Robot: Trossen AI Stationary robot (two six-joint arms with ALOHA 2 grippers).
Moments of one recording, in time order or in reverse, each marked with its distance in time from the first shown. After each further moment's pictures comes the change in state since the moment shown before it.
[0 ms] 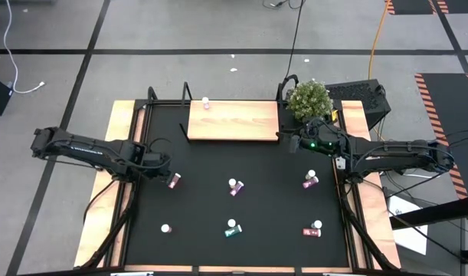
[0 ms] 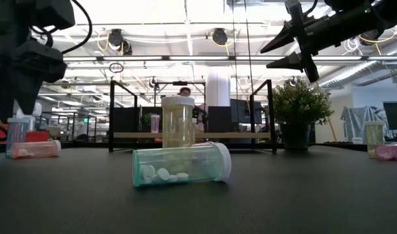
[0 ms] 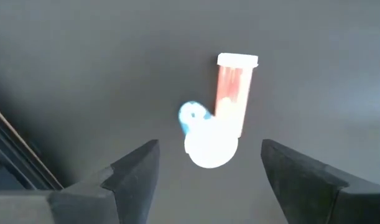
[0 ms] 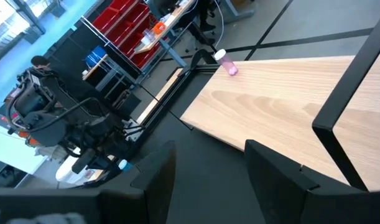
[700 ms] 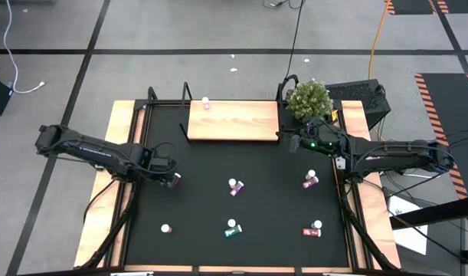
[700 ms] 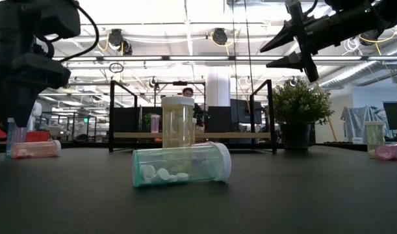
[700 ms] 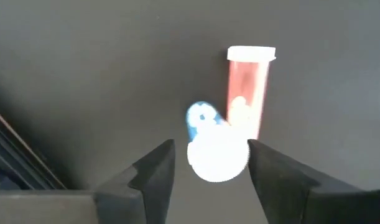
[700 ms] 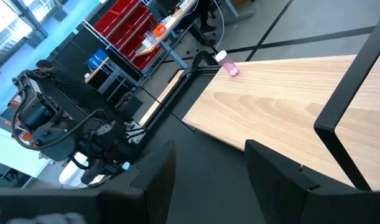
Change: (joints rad) left arm -0.021 0.126 0.013 0.030 -0.021 0.046; right arm 0.000 0.000 0.000 0.008 0.001 0.015
